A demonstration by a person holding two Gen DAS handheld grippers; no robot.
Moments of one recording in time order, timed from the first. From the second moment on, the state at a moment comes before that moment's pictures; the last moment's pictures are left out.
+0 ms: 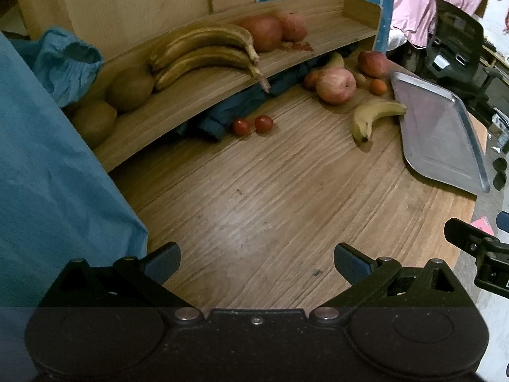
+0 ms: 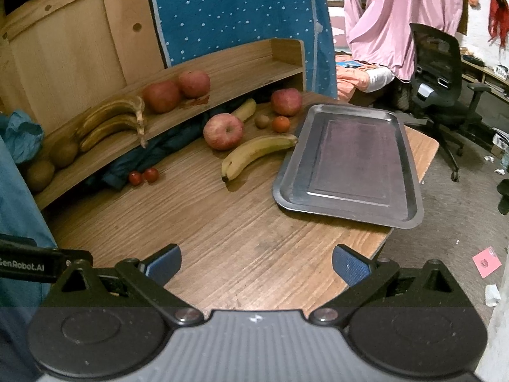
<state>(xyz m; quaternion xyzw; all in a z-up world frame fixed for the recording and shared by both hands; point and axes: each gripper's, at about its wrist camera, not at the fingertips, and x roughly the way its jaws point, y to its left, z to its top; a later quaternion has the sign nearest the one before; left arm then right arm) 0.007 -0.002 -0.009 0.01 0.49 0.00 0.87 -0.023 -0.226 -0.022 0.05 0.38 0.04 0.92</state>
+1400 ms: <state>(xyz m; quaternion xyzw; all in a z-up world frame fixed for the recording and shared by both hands) 0.170 0.034 -0.053 -0.10 0.50 0.17 0.84 0.171 -0.165 -0.069 -0.19 0.38 0.34 0.83</state>
